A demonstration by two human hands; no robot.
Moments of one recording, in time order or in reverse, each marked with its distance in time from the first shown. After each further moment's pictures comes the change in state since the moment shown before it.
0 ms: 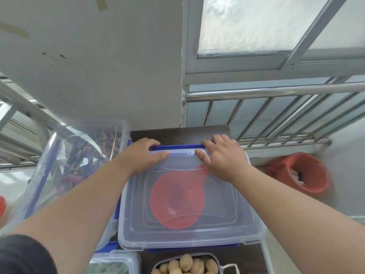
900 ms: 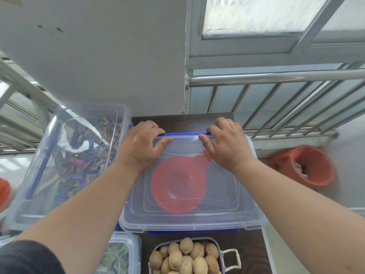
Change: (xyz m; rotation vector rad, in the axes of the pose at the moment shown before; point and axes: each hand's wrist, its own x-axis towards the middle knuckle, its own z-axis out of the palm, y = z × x) left_hand -0.016 -0.009 0.034 0.178 0.519 0.387; right_hand -0.009 -0.004 0.013 0.124 0.357 -0.037
